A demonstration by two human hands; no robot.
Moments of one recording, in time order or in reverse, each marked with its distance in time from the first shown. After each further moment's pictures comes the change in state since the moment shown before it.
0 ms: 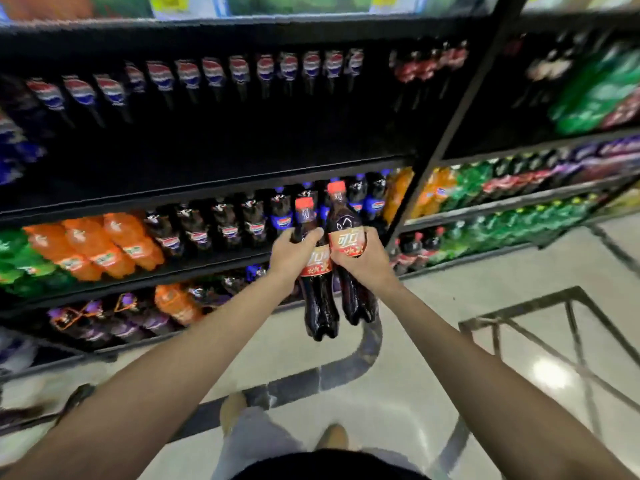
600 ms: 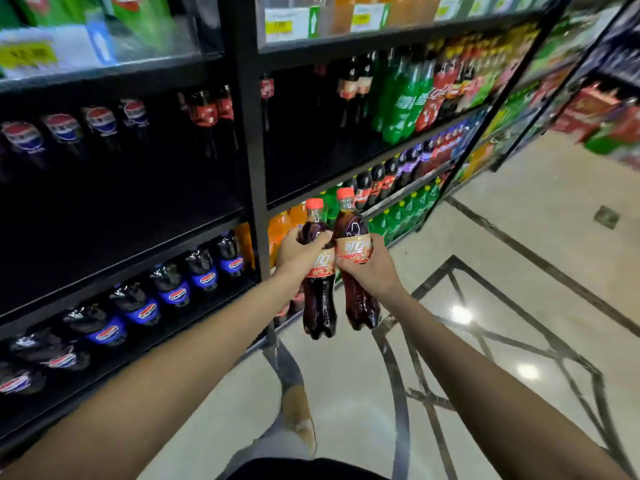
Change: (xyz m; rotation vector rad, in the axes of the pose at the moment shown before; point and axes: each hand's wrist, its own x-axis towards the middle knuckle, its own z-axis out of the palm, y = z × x) left_hand 0.061 0.087 0.352 0.131 -0.428 0.106; right_hand 0.108 0.084 -0.292 -0.018 0.430 0.109
